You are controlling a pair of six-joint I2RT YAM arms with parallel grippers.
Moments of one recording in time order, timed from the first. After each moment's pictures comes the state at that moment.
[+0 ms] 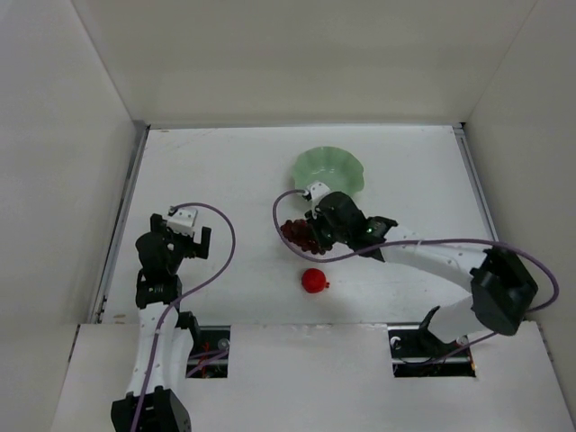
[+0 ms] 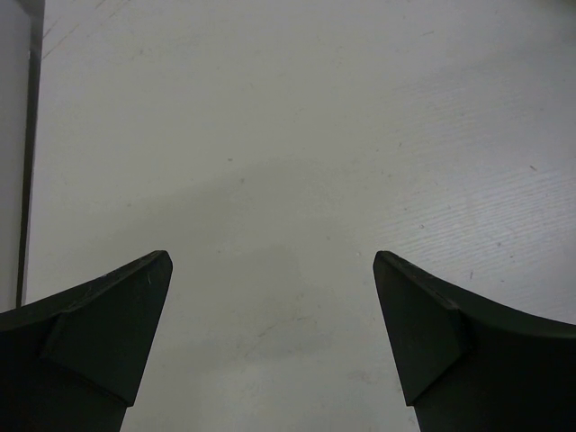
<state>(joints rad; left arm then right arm) 0.20 0.59 0.26 0.02 0.32 0.30 0.83 1.49 0.95 -0.20 0.10 0.18</state>
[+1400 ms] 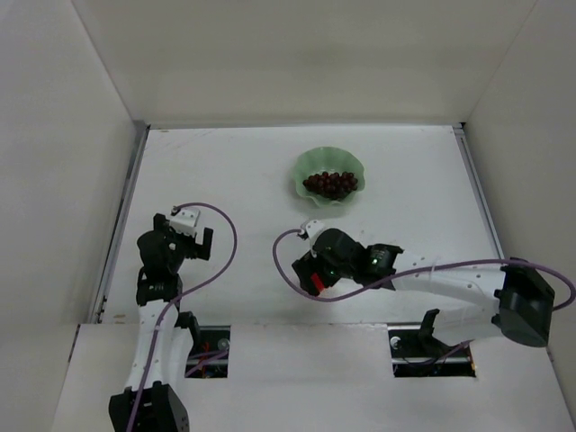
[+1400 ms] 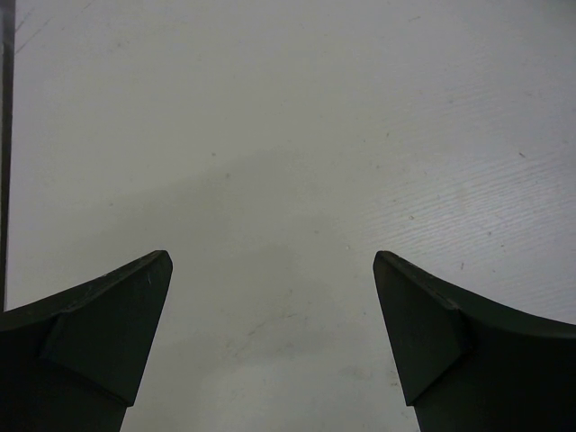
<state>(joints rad) 0.19 0.62 0.26 0.02 0.34 0.31 1.07 1.30 0.85 -0.34 0.10 0.29</state>
